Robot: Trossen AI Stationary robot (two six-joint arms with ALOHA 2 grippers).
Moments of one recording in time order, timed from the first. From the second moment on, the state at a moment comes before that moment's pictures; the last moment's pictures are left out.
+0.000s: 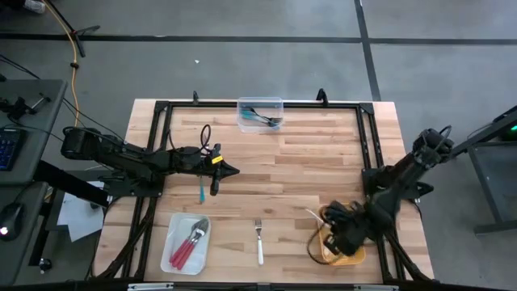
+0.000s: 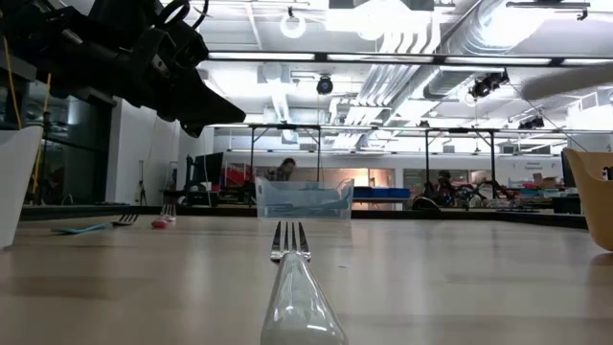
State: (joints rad) left arm 0.02 1.23 0.32 0.62 0.01 -0.10; right arm 0.80 1.46 1.16 -1.02 0.15 1.54
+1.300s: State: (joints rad) left arm 0.01 1.23 0.32 0.58 -0.04 -0.14; right arm 0.78 1.60 1.21 -1.27 0.11 1.44
